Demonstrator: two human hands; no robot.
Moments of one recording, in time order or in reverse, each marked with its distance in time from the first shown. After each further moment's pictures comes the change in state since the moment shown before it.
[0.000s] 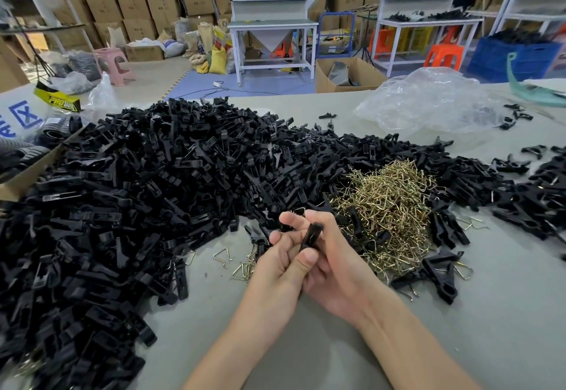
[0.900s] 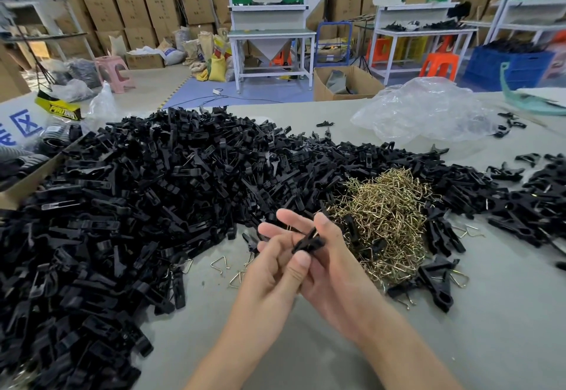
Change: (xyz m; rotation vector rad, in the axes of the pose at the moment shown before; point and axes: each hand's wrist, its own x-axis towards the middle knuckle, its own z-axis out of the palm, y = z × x) left_hand -0.006 0.005 -0.006 0.069 0.012 0.135; right_hand -0.015 0.002 0.001 -0.116 -0.094 -0.197
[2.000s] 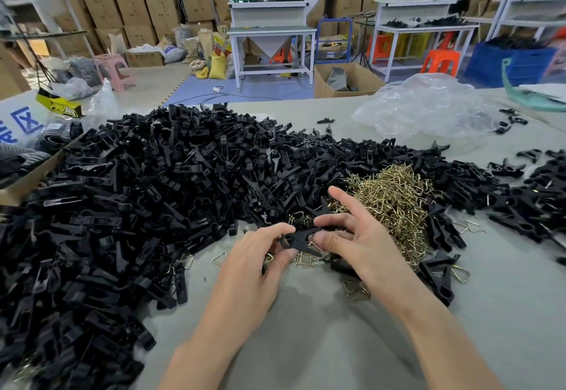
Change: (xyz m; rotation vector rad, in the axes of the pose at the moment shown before) left_hand 0.005 -0.007 -0.032 0.824 0.091 0.198; right_hand 0.004 -0.023 -0.044 -0.556 0.210 -0.191
